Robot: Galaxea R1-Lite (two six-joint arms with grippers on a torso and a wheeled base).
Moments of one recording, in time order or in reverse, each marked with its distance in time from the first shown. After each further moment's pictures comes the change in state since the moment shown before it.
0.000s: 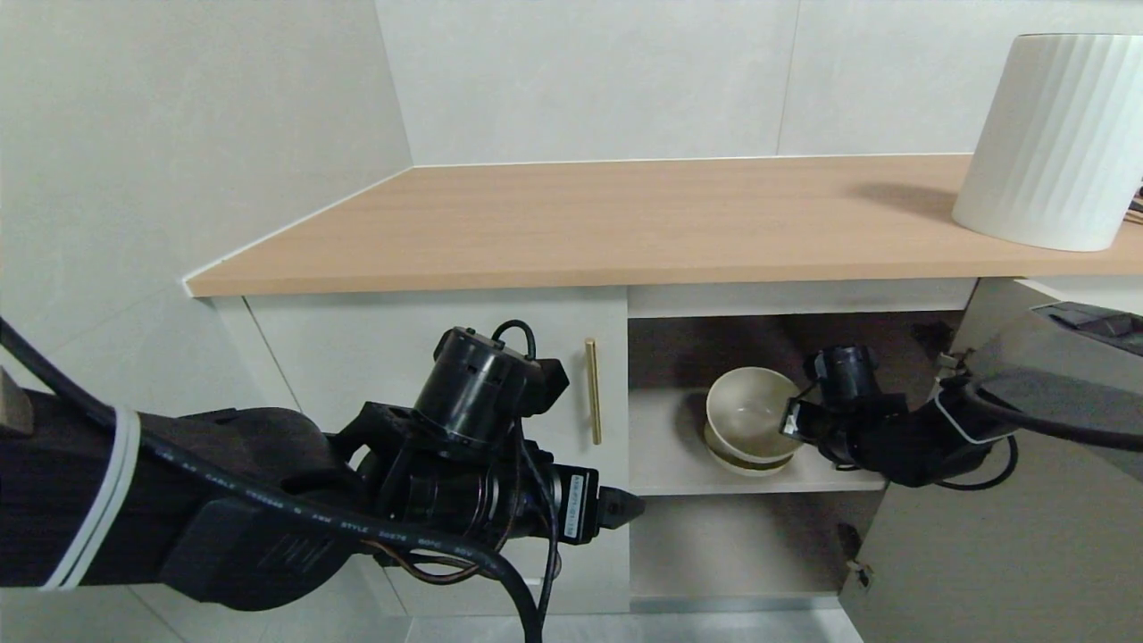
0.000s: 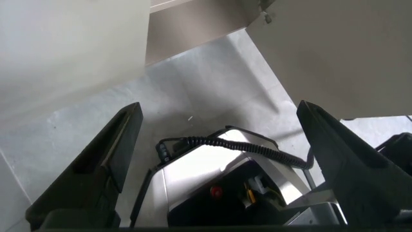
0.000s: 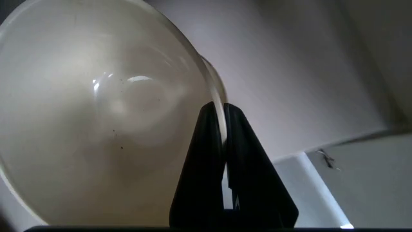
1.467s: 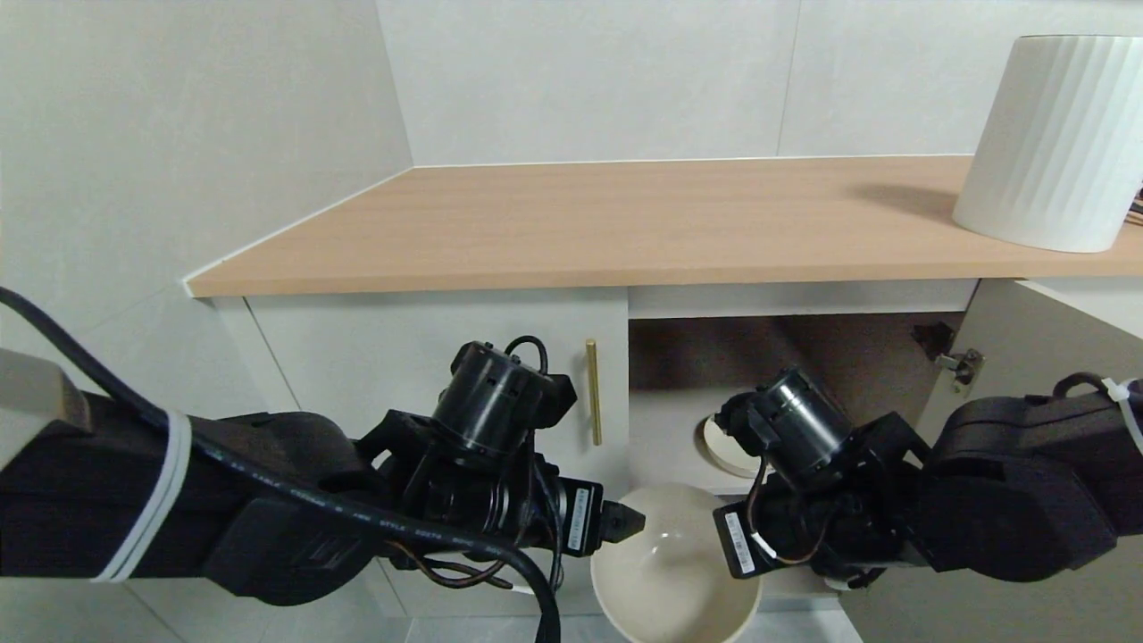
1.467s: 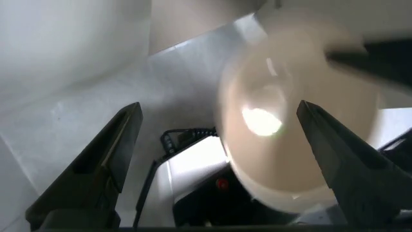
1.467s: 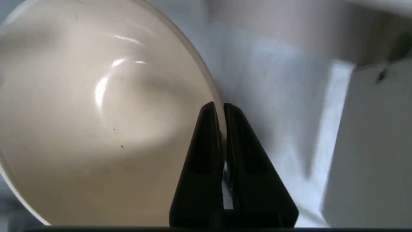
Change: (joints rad) left arm -0.002 0.036 -0.005 0.021 -0.003 0.013; right arm 0.485 -0.445 0.111 0.644 0.120 -0.083
